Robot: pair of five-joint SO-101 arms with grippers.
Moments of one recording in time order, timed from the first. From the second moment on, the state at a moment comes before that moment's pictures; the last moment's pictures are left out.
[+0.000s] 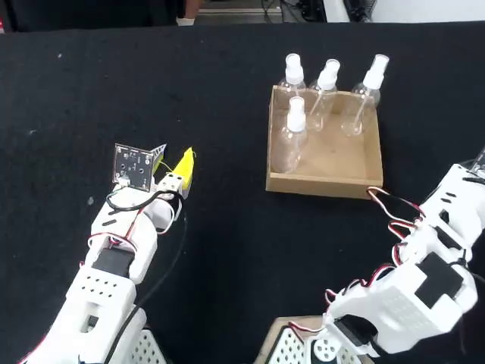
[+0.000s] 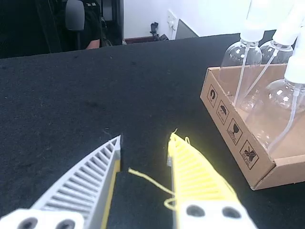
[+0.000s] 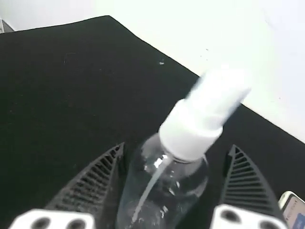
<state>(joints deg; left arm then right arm) 9.3 -62.5 83.6 0.4 -0.5 48.4 8.5 49.1 -31.5 13.4</state>
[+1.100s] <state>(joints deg) 9.3 -62.5 83.6 0.4 -0.5 48.4 12.2 49.1 -32.2 13.4</state>
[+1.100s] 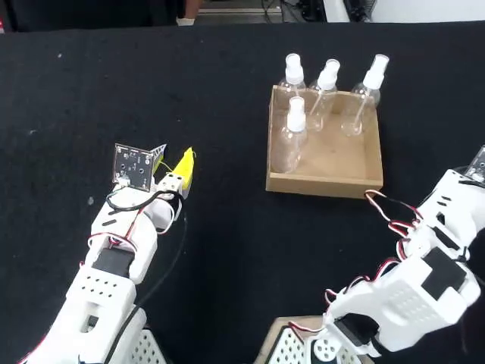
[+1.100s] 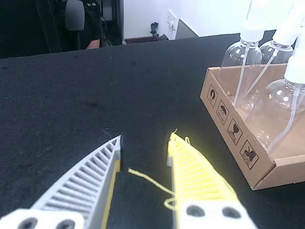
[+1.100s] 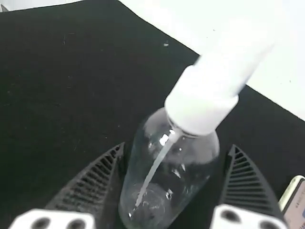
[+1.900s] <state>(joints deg) 9.3 -62.5 83.6 0.4 -0.5 48.4 12.0 48.0 -32.3 13.4</state>
